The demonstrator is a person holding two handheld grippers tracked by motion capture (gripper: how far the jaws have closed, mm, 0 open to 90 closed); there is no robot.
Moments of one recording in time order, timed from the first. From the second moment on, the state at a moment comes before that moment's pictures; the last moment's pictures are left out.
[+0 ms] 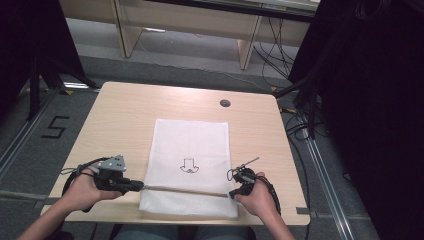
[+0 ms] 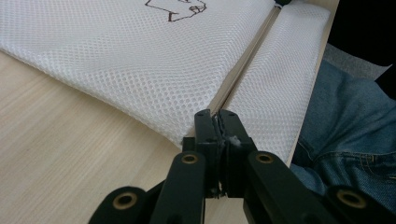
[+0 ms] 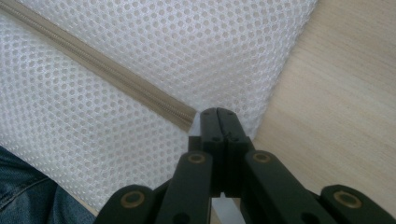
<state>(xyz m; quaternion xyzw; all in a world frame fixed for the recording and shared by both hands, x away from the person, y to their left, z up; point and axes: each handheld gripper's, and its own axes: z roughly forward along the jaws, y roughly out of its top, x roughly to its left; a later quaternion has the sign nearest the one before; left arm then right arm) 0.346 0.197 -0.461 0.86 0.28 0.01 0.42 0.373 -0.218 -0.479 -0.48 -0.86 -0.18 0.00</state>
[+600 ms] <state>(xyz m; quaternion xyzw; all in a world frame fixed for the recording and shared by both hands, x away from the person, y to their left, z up) 0.345 0.221 -0.469 0.86 0.31 0.05 0.40 0.375 -0.217 -0.479 -0.47 -0.87 -0.16 0.00</state>
